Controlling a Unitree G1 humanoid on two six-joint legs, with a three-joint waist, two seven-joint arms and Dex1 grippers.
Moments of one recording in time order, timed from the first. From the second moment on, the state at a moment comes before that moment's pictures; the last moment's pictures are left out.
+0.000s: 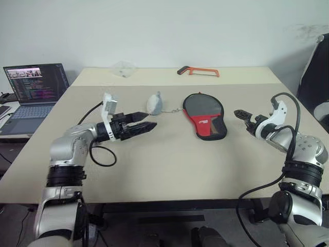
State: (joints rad) left arm -0.65 0.65 0.15 0.21 -0.59 0.72 -1.18; right arm -0.81 -0.34 -0.65 0.35 0.74 1.08 0.00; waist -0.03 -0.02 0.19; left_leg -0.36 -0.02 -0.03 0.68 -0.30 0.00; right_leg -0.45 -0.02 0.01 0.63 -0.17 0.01
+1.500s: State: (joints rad) left arm -0.42 0.88 0.02 -0.12 -0.50 0.69 -1.19; right arm -0.90 -0.14 -0.53 0.60 0.72 0.90 0.03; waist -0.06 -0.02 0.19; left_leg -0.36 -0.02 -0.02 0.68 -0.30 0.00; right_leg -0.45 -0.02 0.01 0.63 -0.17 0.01
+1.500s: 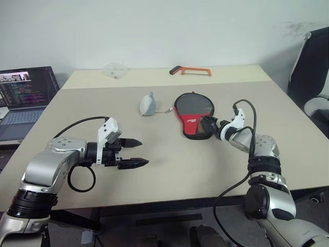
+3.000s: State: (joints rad) left arm -0.39 0.88 0.01 -0.11 -0.49 0.67 -1.19; right arm -0.93 0.00 -0.57 0.67 0.77 0.70 0.00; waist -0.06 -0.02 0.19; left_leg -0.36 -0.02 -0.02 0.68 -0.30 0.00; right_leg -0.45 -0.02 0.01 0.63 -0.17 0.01
